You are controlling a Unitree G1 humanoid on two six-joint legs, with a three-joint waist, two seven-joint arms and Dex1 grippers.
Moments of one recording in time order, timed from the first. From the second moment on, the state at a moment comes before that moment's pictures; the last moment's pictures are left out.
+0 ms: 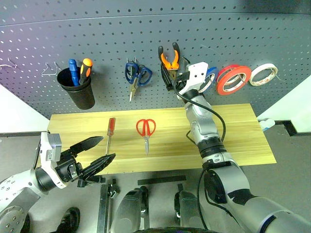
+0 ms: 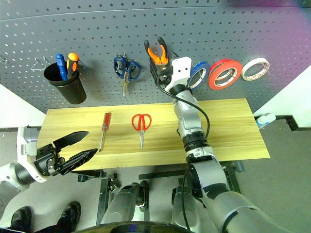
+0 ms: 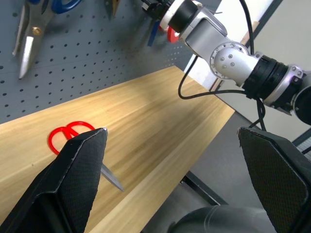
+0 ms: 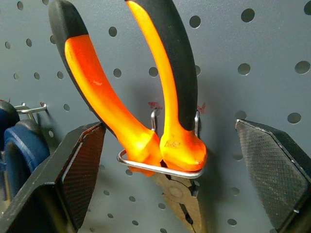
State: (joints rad) left arm 0.36 0.68 0.48 -0.59 -0.94 0.53 -0.89; right arm -0.82 -0.01 -0.07 0.63 0.13 -0.30 0.26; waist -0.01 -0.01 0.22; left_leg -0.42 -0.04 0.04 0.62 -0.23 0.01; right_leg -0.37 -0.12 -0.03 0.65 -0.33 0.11
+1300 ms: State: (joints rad) left arm 0.10 0.65 0.33 -0.39 -0.82 0.46 -0.95; right arm -0.78 -0.07 -0.08 0.20 0.28 -0.15 0.36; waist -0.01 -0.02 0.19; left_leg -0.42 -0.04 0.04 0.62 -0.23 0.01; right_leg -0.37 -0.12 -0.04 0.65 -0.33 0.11
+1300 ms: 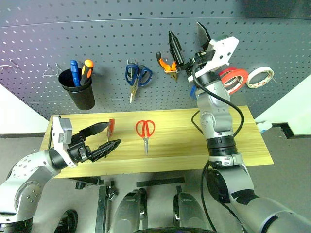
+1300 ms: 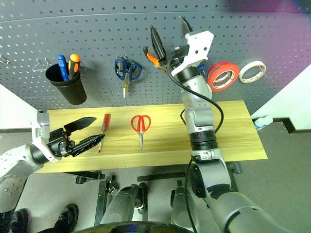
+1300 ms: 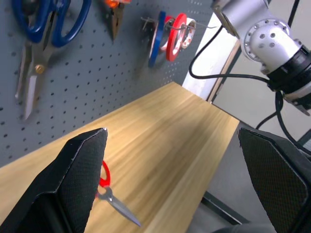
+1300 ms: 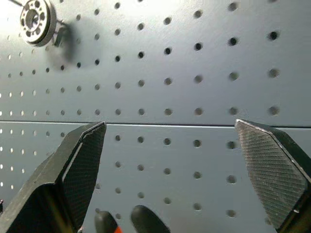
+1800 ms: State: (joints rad) left arm 0.04 0.63 0.29 -0.26 -0.74 0.38 -1.00; right arm -0.50 -0.32 -0.18 -0.14 0.65 0.28 0.57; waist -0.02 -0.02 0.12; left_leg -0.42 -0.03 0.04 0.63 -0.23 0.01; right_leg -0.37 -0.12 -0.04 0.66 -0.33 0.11
